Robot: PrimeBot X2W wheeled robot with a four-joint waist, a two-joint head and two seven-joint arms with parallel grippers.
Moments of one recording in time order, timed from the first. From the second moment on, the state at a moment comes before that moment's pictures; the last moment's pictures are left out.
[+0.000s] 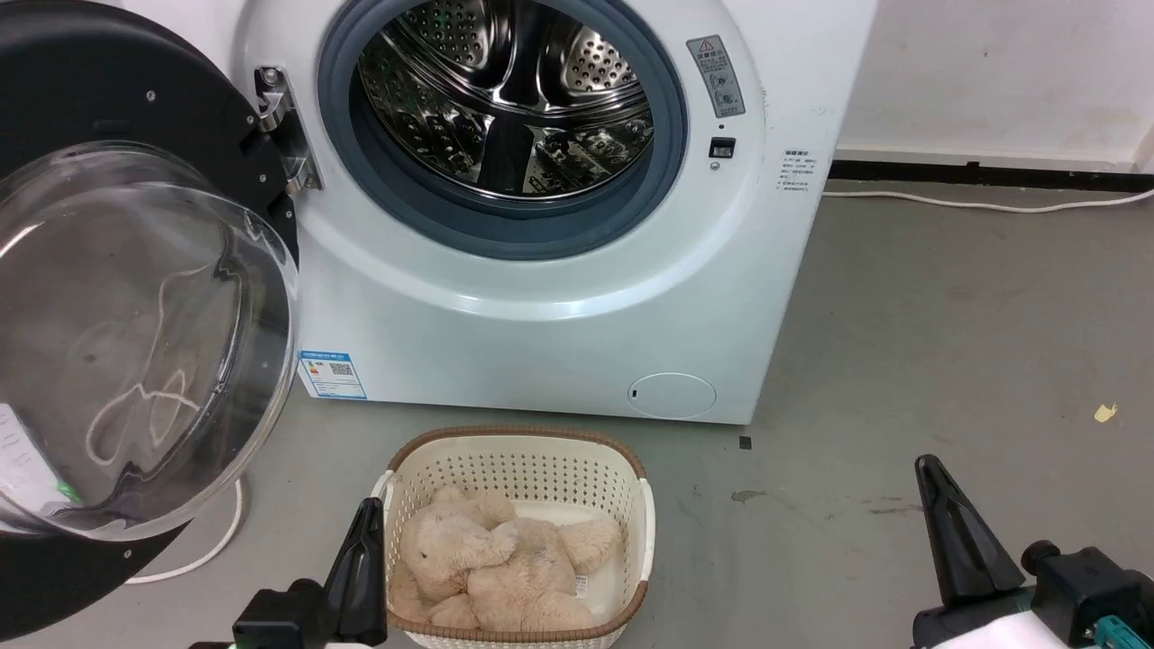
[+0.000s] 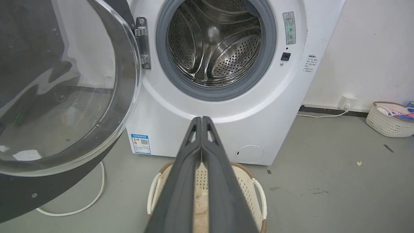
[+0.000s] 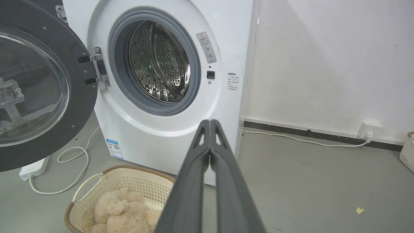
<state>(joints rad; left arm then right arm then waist) 0.10 0.20 -0.24 -0.02 -0.28 0.20 -0.21 0.07 -0.05 -0.04 -0.02 0.05 0.13 -0.22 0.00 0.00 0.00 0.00</state>
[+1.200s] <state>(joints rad) 0.08 0.15 -0.17 -0.02 -0.20 0.14 -0.15 0.06 -0.05 -0.03 -0.01 0.04 0.13 -0.16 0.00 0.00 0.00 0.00</state>
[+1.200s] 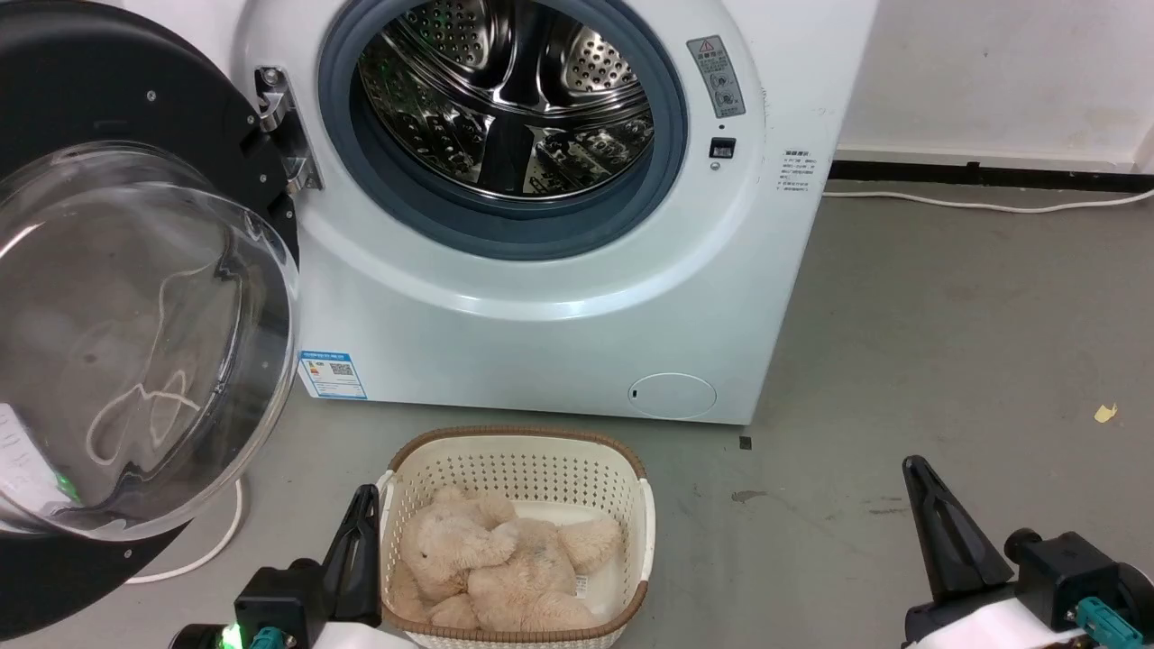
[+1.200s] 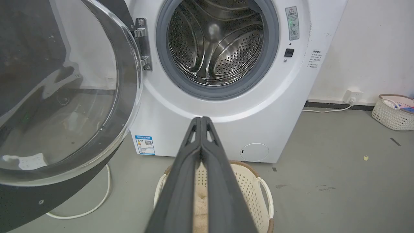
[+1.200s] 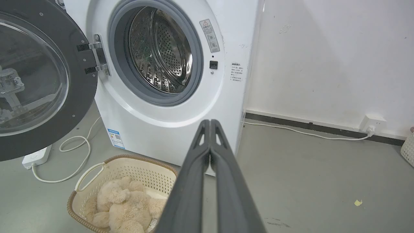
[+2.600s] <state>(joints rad) 0.05 0.11 -0.09 -0.01 -0.11 0.07 -0.08 0.05 -0.05 -0.01 -0.01 0.02 0.13 -0.08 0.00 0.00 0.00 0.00</state>
